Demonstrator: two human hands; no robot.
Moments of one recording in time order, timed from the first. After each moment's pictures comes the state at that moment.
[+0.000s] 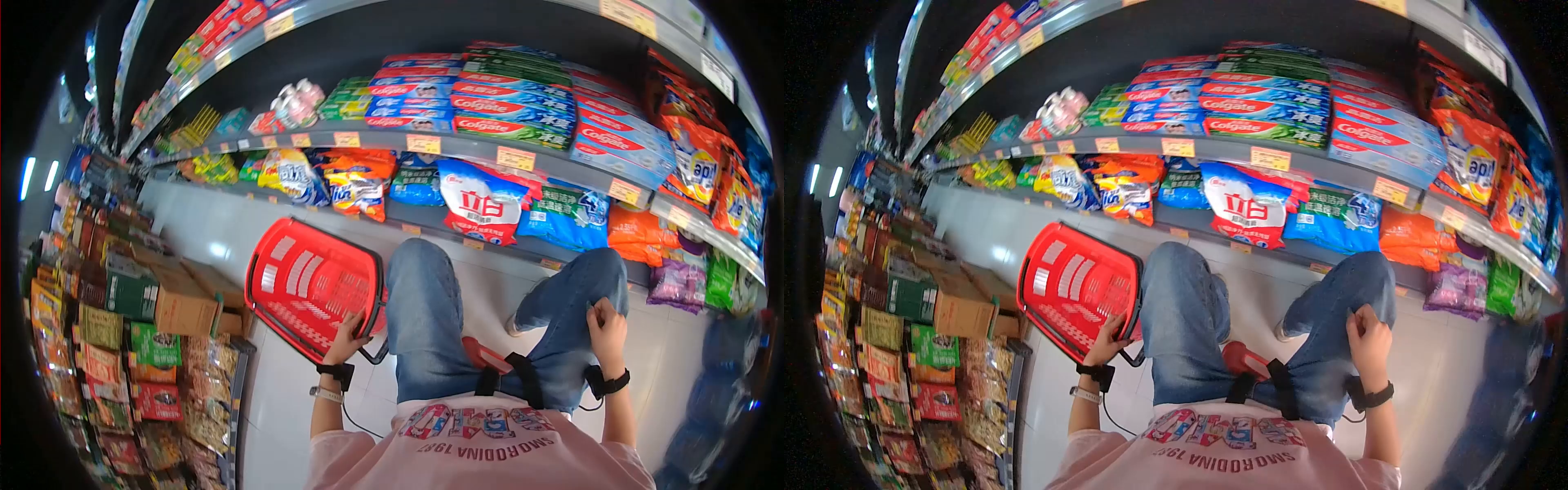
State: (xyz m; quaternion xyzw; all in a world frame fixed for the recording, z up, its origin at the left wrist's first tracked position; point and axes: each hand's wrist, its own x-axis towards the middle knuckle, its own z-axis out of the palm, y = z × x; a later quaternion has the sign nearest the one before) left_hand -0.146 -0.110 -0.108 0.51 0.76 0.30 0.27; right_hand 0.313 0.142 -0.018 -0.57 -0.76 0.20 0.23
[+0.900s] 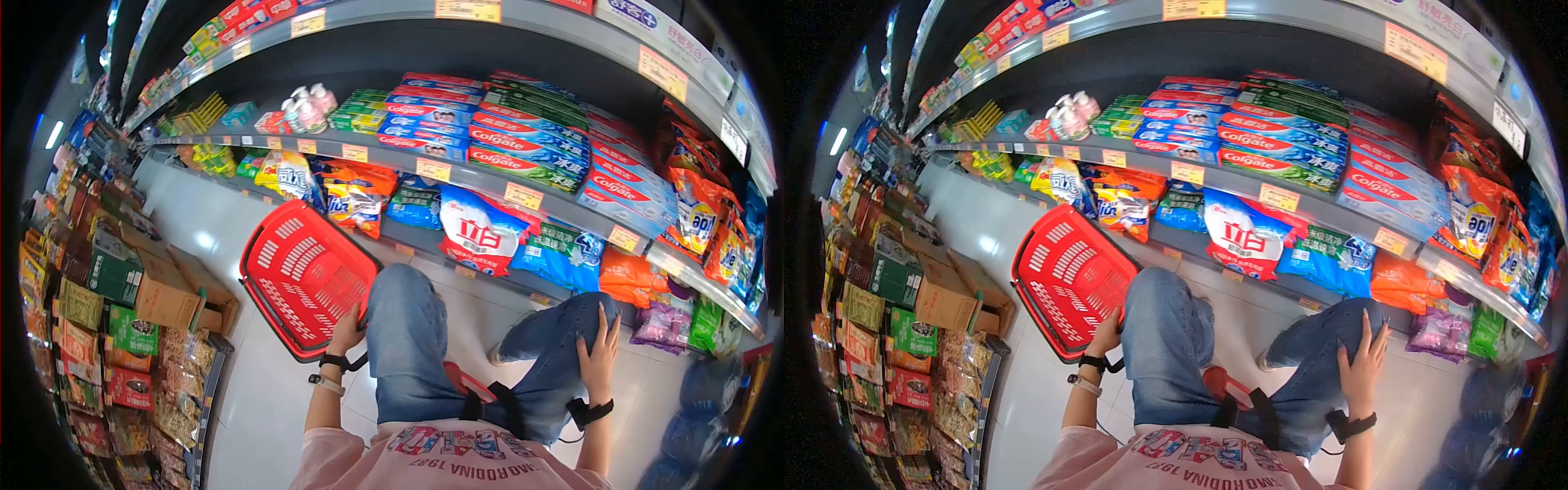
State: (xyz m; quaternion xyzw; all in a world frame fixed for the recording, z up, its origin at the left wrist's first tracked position) left_hand -0.173 -0.052 -0.176 0.49 0.83 0.18 0.17; right_hand 0.317 0.162 -0.026 -0.59 -0.78 0.13 0.18
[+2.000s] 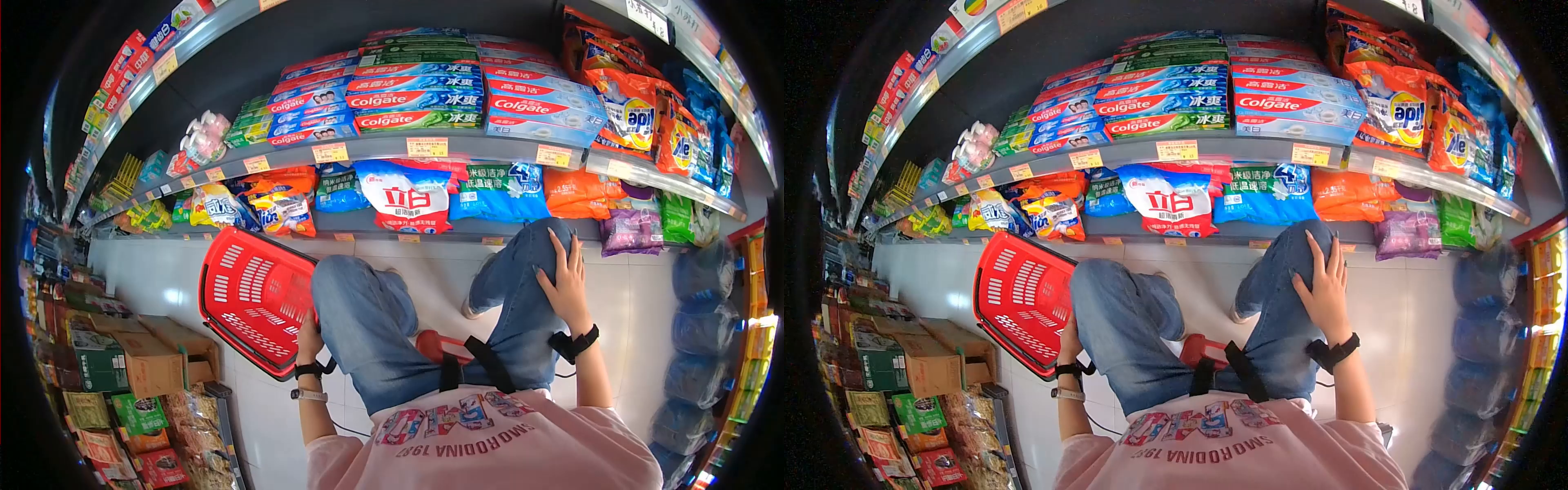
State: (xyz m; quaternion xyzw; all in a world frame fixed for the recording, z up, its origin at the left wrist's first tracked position) left_hand -0.173 -0.053 -0.169 0.49 0.83 0.21 0.20; right_hand 0.318 0.162 -0.025 -0.59 -0.78 0.13 0.19
